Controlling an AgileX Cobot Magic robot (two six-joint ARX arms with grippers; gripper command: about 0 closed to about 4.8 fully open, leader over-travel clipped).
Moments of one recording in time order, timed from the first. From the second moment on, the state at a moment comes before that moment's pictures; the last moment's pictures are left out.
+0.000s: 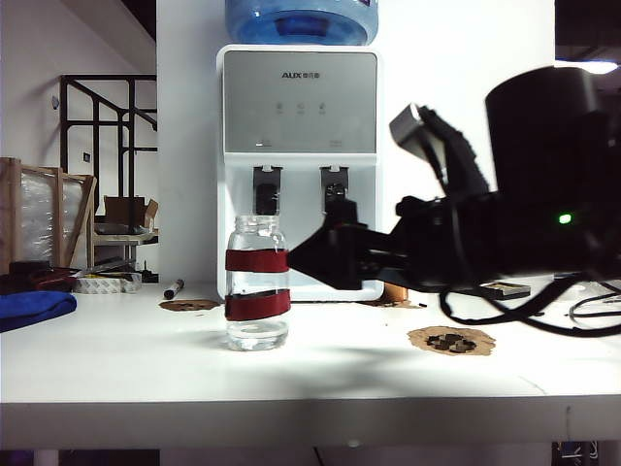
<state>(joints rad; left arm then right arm) 0.06 0.58 0.74 -0.49 0.49 0.13 0.56 1.91 0.49 1.28 -0.29 0.07</state>
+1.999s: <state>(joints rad) 0.06 0.58 0.74 -0.49 0.49 0.14 0.57 2.14 0.86 1.11 -0.34 0.11</state>
